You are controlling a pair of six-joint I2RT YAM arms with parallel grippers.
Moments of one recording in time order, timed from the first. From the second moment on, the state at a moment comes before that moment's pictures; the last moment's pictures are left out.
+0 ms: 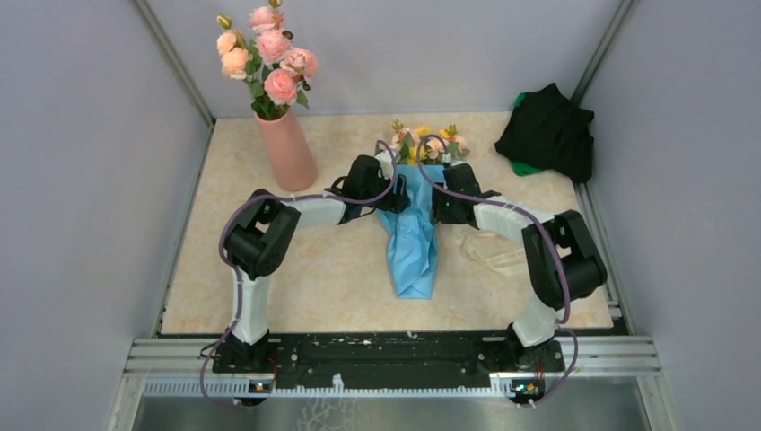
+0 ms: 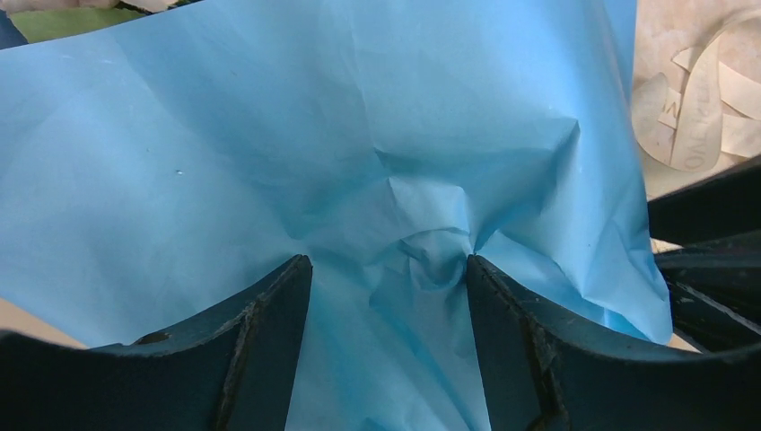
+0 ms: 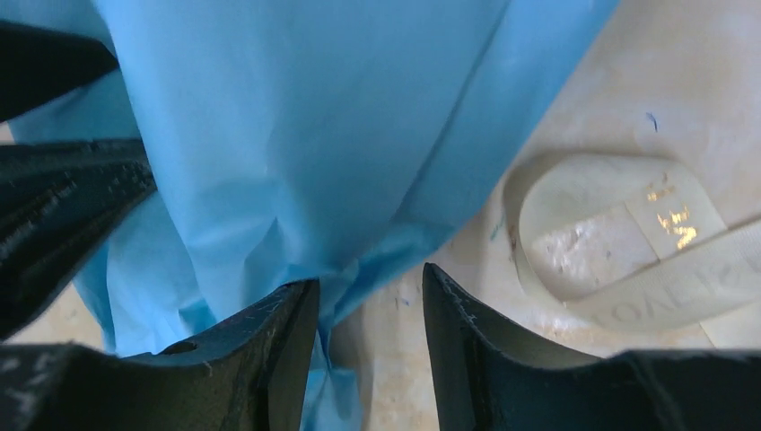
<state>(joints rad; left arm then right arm) -0.63 2.06 1.25 0.26 0.16 -0.26 0.40 1.63 0.91 -0.16 0.02 0.39</state>
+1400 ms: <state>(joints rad) -0.53 2.28 1.56 0.22 0.20 -0.20 0.39 1.99 1.41 -0.27 0.08 0.35</state>
